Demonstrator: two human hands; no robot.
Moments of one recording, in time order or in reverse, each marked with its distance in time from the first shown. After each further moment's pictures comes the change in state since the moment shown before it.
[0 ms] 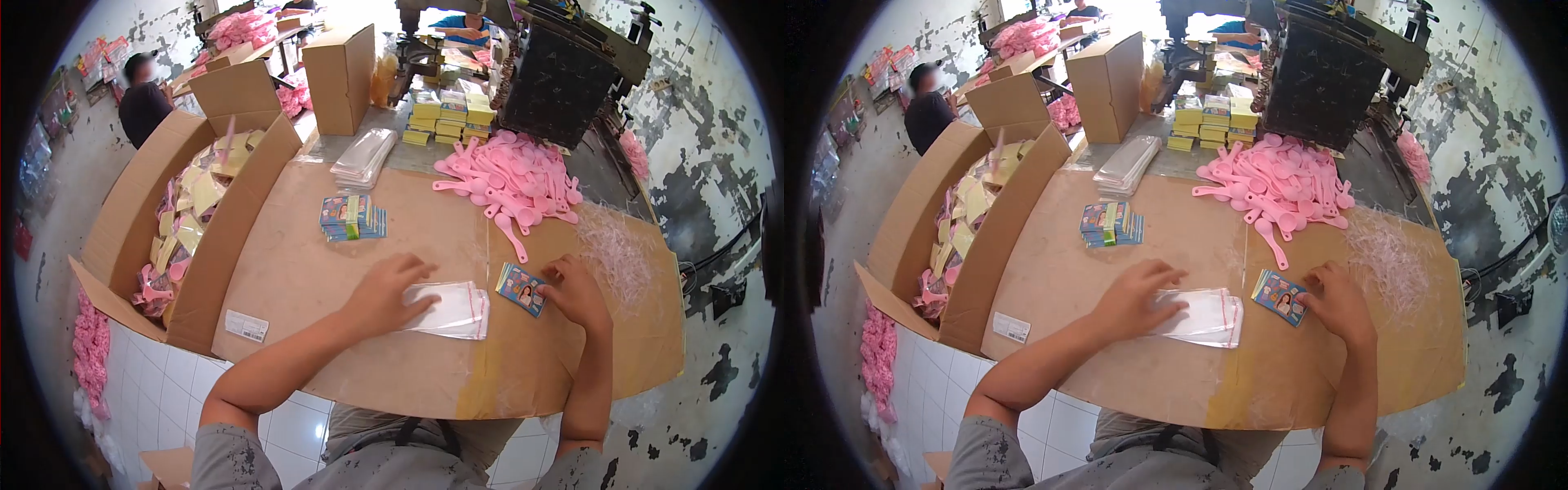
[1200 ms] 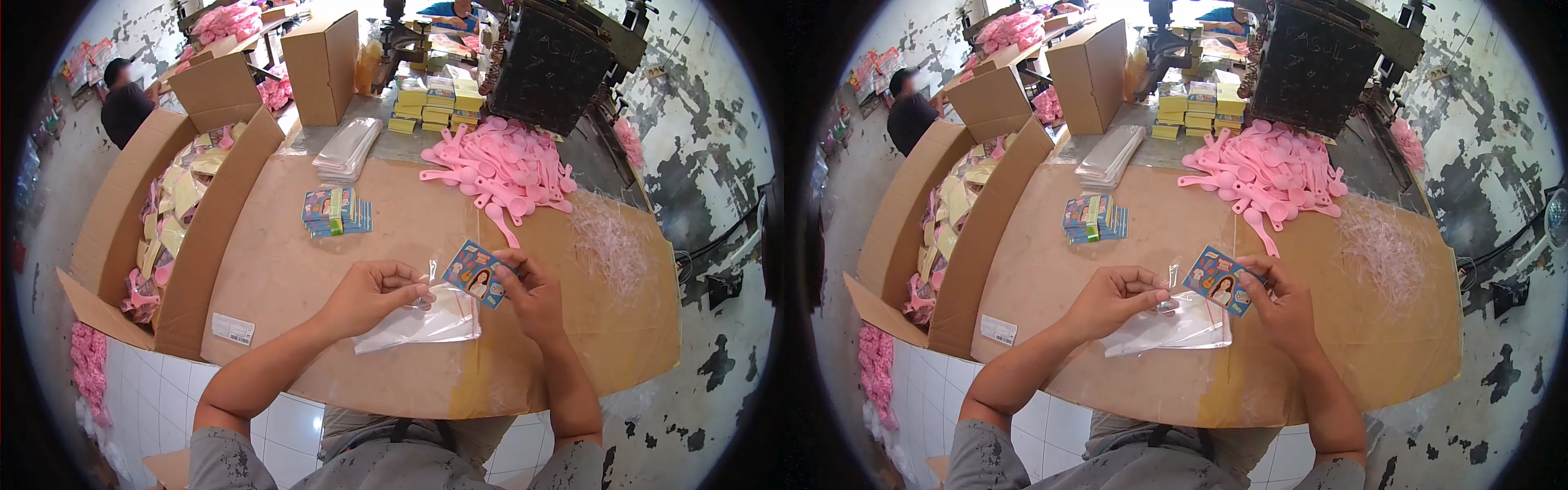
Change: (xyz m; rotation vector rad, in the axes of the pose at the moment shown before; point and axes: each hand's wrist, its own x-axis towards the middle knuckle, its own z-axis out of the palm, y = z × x) left_hand 0.003 0.015 -0.013 -0.983 -0.145 -0.552; right_hand 0.003 -0.086 0.051 1.073 0.201 0.018
